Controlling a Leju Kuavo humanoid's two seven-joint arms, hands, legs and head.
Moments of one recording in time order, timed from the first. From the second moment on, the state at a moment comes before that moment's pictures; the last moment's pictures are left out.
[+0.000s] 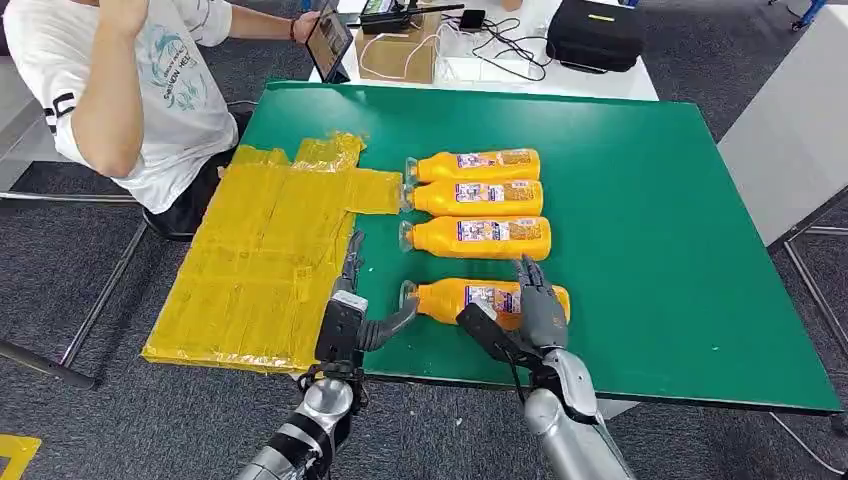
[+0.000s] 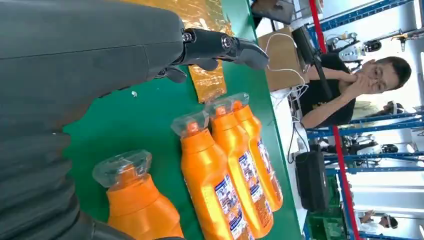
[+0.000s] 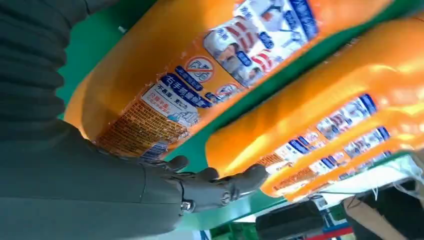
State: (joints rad) left arm -0.30 -0.34 -0.26 -0.84 -0.11 0.50 -0.65; right arm -0.28 0.06 0.26 -1.00 0.88 -0.42 -0.02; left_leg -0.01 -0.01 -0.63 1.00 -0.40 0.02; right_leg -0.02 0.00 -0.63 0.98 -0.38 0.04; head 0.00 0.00
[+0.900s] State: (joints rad) left arm -0.28 -0.33 -0.24 -0.89 -0.14 0.47 -0.63; right arm -0.37 0.01 0.30 -0.91 0.99 -0.26 0.06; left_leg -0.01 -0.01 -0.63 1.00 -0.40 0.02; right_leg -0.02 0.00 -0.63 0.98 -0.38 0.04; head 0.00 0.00
